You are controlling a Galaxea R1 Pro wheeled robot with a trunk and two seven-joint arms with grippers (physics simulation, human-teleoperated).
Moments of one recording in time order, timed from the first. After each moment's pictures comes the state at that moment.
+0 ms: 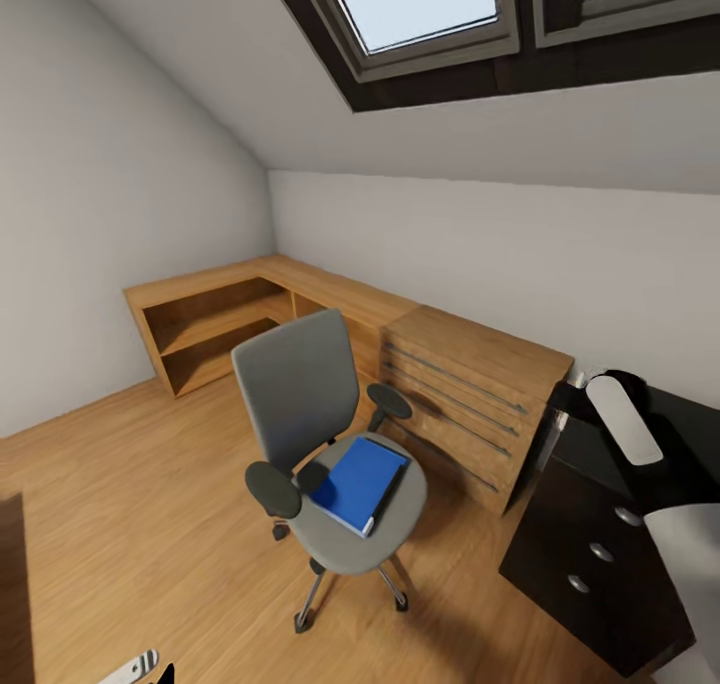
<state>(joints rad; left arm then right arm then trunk) 0.20 0.18 -0.09 -1.30 0.67 0.06 0.38 -0.85 -0.35 0.12 -1.16 -1.06 0.77 -0.90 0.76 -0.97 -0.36</state>
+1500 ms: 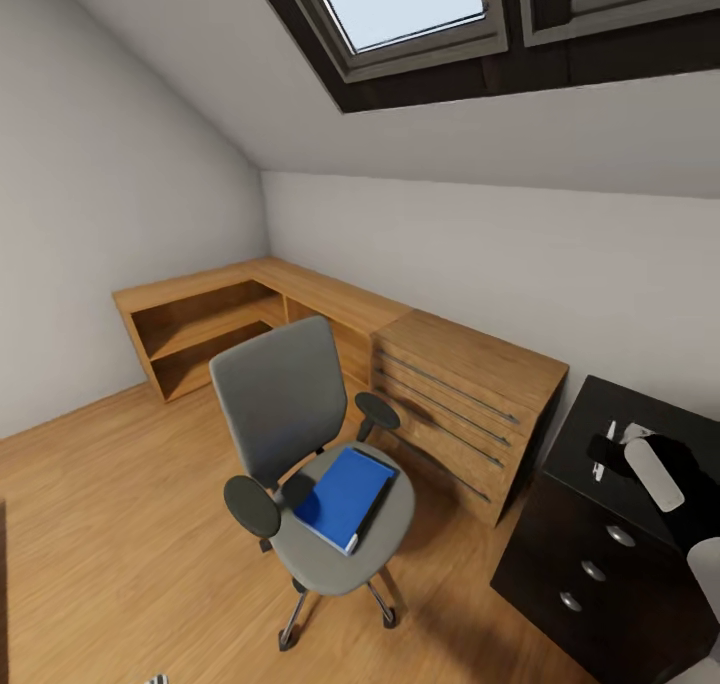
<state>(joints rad) 0.20 0.15 -0.11 -1.22 0.66 0.06 0.38 -0.77 -0.44 0.00 -0.78 -0.74 0.62 -0.39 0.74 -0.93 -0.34</state>
